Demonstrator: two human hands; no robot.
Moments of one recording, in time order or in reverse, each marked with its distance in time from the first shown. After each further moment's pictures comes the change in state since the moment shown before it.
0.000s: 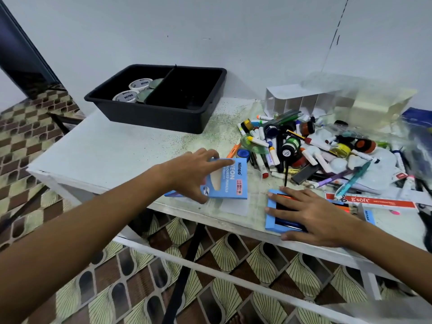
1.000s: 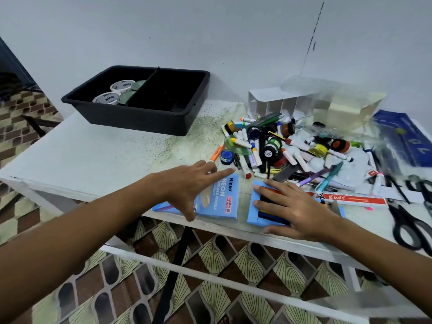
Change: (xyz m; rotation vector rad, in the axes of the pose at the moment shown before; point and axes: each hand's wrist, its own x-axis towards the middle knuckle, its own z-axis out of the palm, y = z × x) left_hand 0.005 0.039 -0.013 -0.032 -0.118 0.119; right_hand 0.001 -0.002 -0.006 0.033 0.358 -0.052
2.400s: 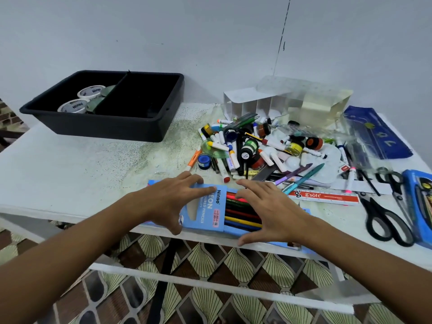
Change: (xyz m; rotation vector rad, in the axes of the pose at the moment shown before) left_hand 0.011 0.014 0.004 -0.009 -0.004 0.024; right_hand 0.018 -0.020 -0.024 0.093 -0.284 0.374
